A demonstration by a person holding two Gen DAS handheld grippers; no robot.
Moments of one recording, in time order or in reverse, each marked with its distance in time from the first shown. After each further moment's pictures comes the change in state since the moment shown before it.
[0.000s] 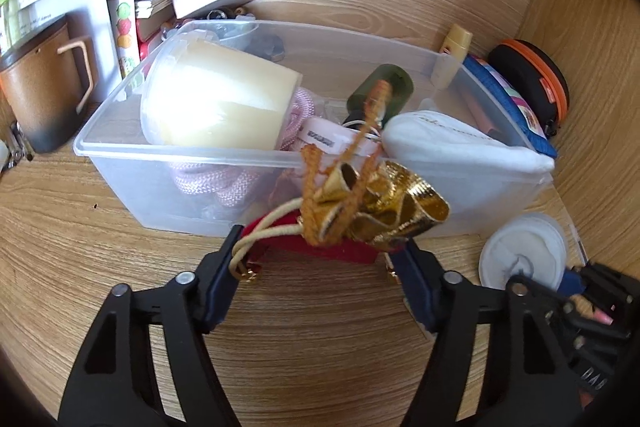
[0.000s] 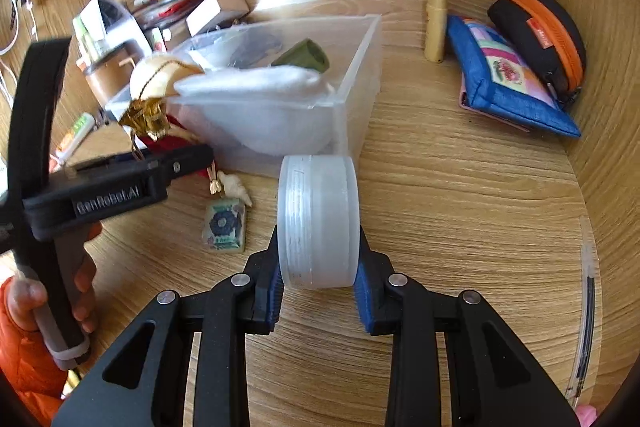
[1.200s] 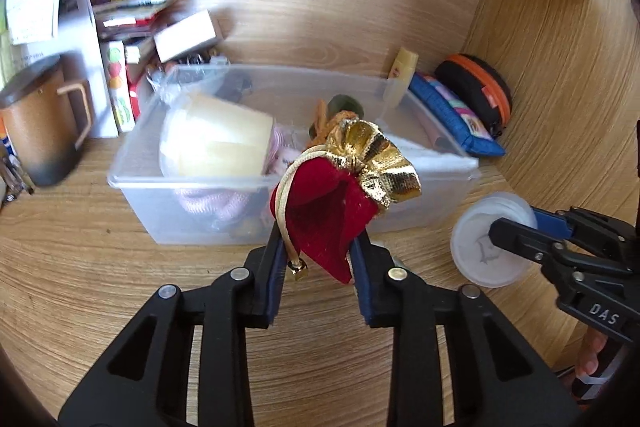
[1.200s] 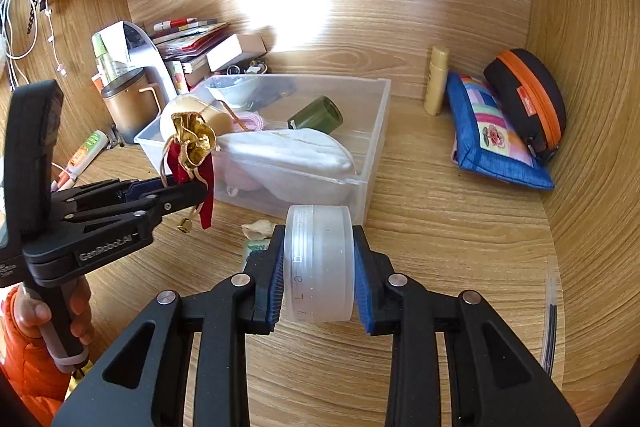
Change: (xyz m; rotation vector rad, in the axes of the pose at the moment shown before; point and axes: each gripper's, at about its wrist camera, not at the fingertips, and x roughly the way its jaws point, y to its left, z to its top) left arm -0.047 -0.002 0.002 0.077 -0.081 -0.123; right arm -0.037 0.026 0.023 -0.058 -0.082 -0.034
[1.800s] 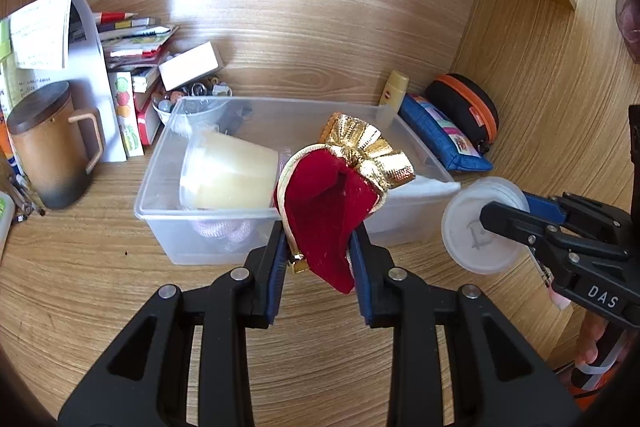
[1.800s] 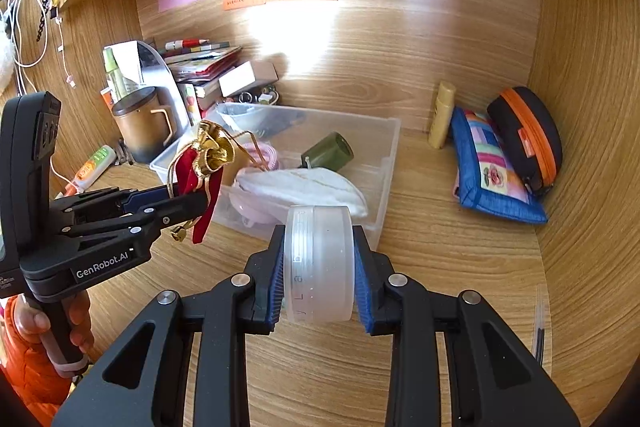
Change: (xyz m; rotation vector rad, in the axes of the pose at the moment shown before) left arm -0.021 0.007 0.010 0.018 -0.049 -0.021; right arm -0.015 0.015 0.023 -0.032 -0.061 -0.004
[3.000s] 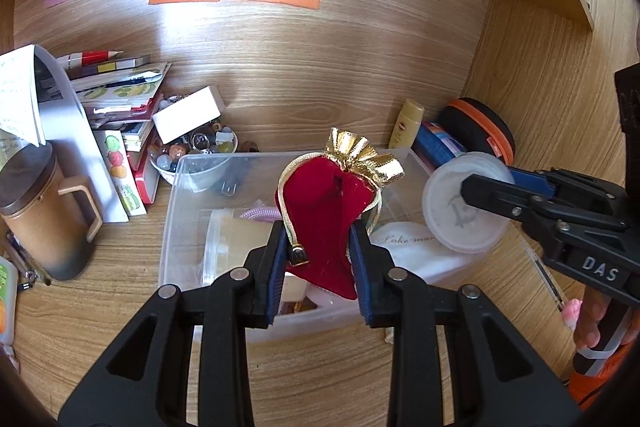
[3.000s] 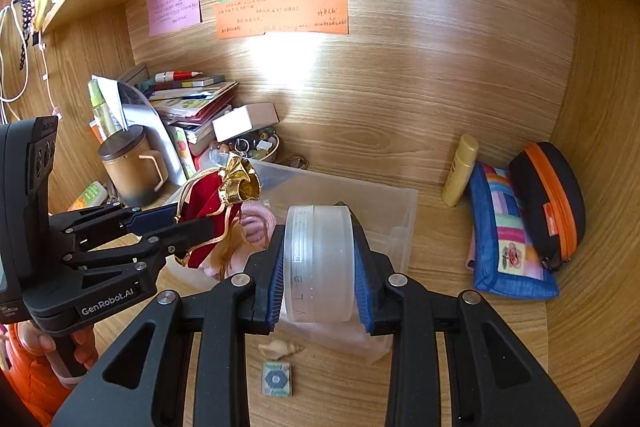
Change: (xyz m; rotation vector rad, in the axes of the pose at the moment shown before) left arm 0.025 0.022 0.051 0.053 -0.026 -0.018; right arm 0.041 -0.001 0.065 -0.009 -0.034 0.010
